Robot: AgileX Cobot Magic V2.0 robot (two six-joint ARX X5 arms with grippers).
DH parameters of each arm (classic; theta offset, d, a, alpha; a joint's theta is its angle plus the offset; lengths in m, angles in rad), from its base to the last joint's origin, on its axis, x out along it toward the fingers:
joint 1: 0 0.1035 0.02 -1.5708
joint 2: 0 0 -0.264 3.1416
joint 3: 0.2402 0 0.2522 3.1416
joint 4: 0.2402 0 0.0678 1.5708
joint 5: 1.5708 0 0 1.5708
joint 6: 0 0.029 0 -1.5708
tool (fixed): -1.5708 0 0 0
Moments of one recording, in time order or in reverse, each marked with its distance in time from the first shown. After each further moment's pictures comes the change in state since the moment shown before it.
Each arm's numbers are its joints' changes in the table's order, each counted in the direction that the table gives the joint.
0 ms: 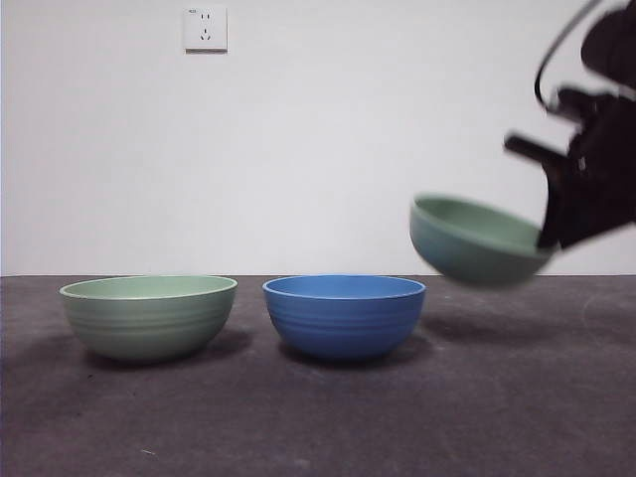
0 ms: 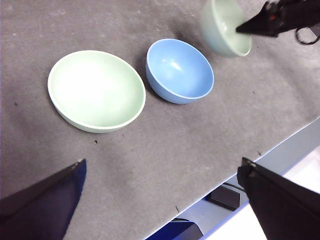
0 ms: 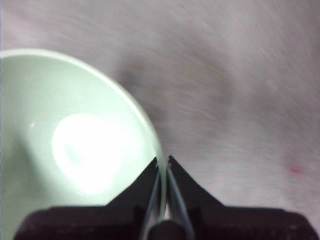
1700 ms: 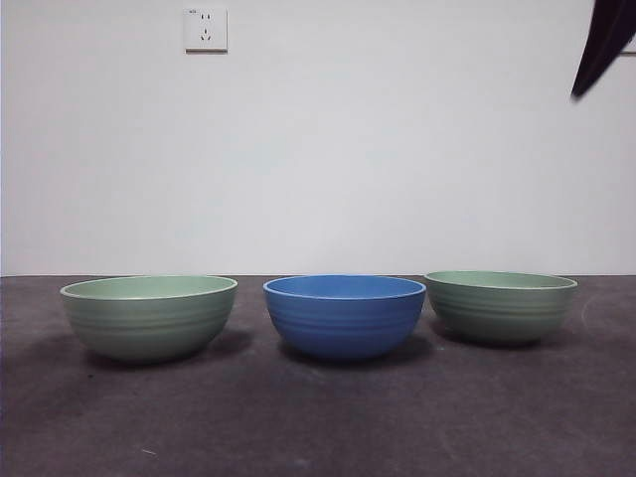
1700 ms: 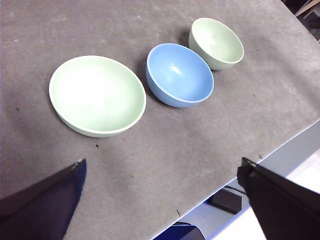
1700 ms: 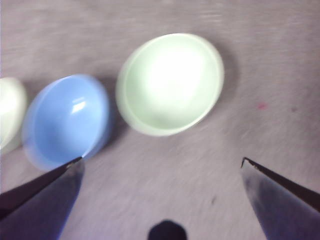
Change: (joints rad) left arm 0.000 -0.001 0.000 -0.016 0.000 0.000; right arm -0.069 -0.412 -0.018 0.383 0.028 -0.117
